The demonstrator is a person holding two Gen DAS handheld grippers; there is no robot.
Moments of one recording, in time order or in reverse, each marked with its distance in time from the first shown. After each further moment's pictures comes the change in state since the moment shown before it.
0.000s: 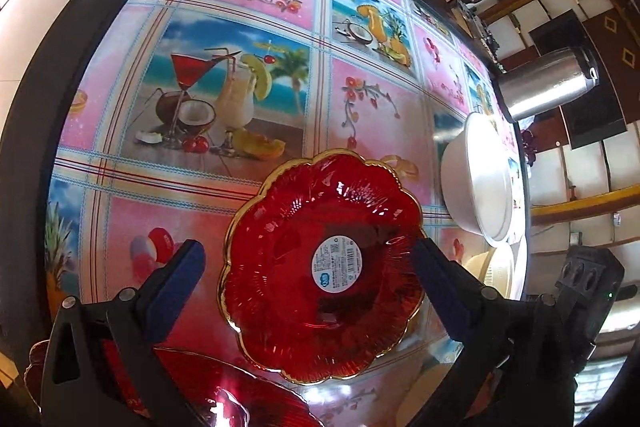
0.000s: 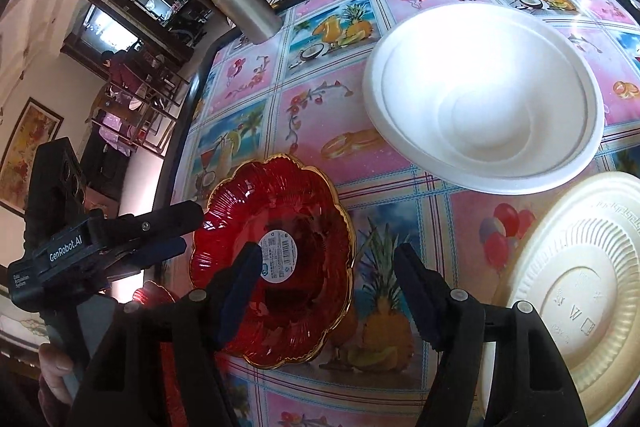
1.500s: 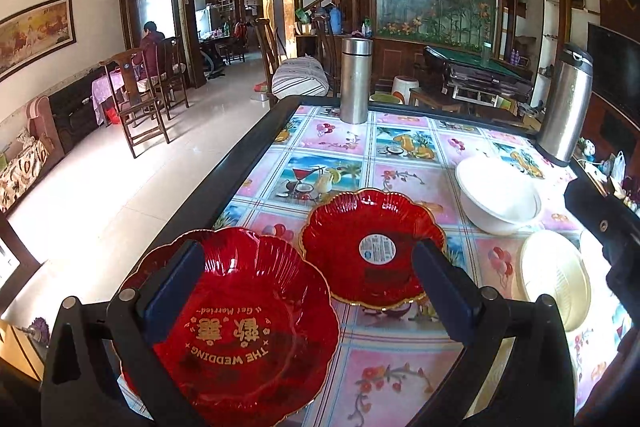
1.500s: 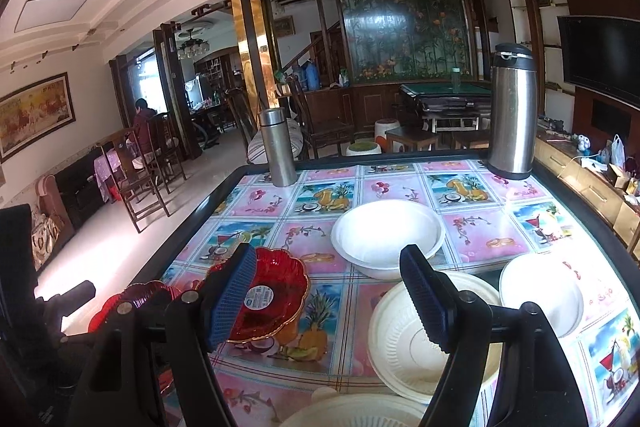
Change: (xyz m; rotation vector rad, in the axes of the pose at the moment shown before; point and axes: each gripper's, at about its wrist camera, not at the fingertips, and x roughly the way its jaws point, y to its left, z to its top) left arm -0.081 -0.083 -0.176 0.104 -0.773 0.529; right arm -0.163 0.020 -0.100 -0.329 -0.642 -0.144
